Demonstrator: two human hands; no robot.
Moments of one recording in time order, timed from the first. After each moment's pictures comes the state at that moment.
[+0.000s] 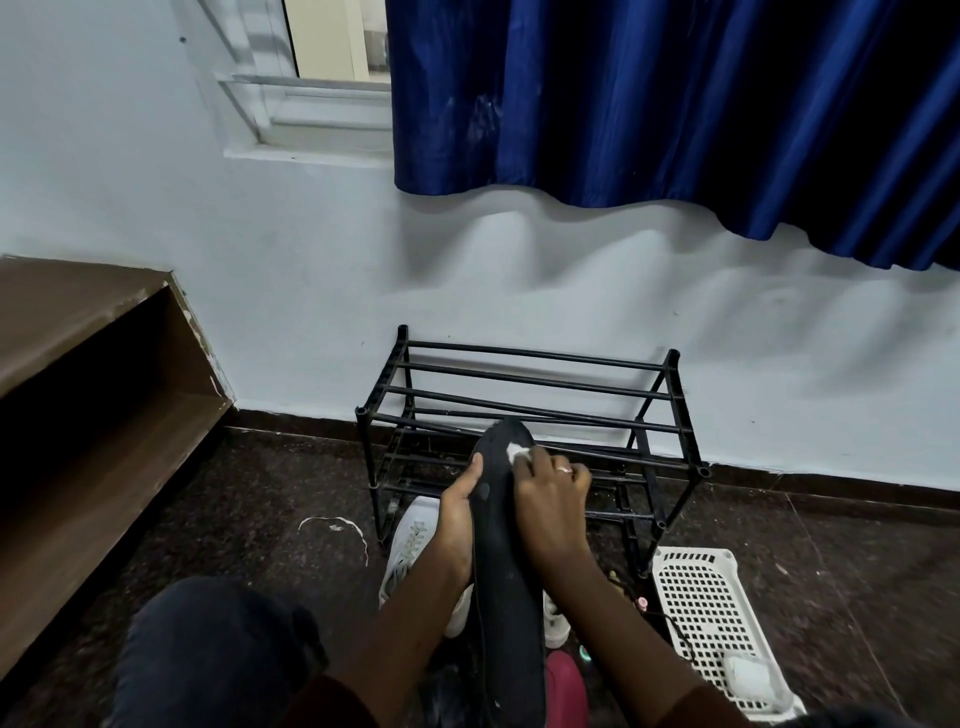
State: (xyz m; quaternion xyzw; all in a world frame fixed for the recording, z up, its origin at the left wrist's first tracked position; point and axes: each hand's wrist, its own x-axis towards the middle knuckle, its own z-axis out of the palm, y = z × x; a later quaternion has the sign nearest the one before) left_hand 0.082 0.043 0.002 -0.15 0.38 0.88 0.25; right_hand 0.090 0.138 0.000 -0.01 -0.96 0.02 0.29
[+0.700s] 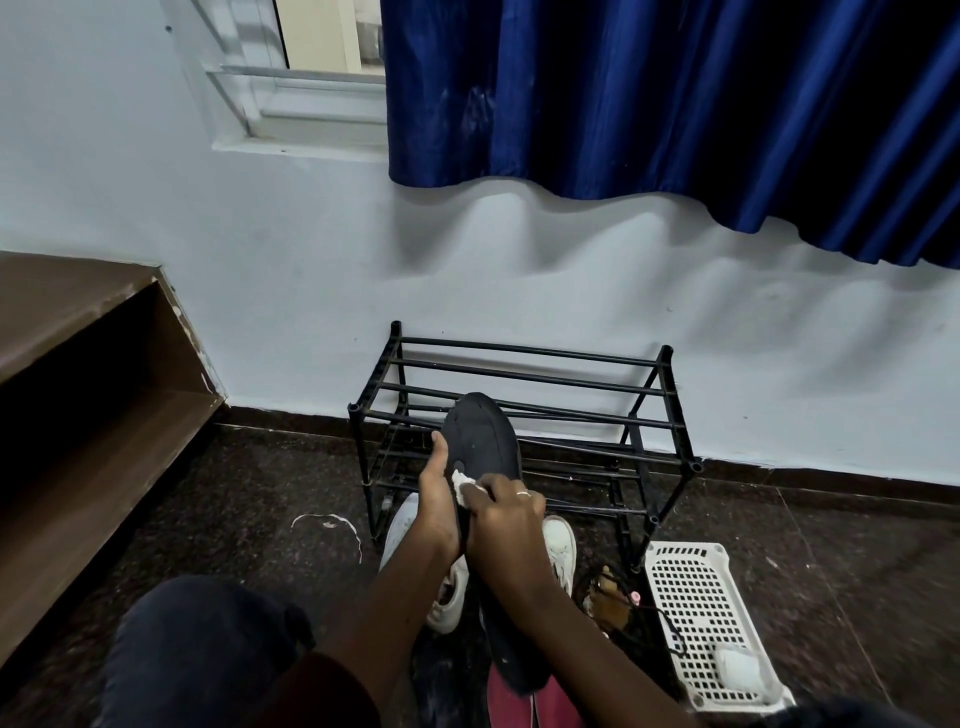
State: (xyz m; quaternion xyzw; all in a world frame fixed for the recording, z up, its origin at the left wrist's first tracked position) left_hand 0.064 0.036 0.006 -0.20 0.39 0.88 0.20; right_hand 0.118 0.105 0.003 0.05 -0.95 0.16 0.28
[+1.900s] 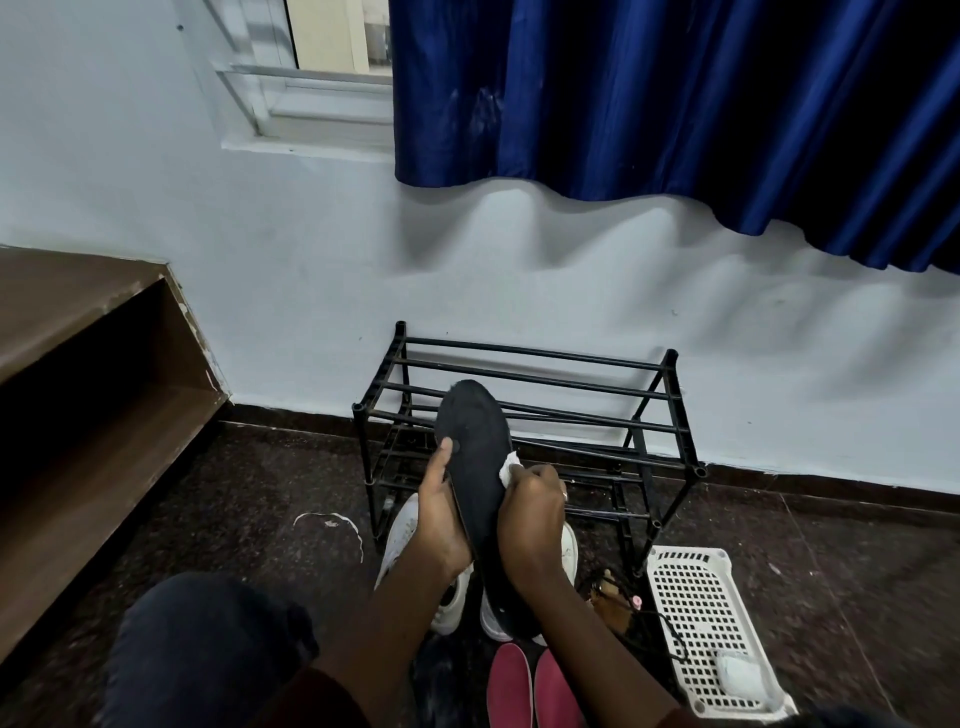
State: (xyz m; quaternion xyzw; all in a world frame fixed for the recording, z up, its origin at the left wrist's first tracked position) left_hand 0.071 0.031 -0.008 -0.18 0.30 0.91 0.22; right_hand 0.094 0.114 -0.001 -0.15 -0.92 0.31 0.18
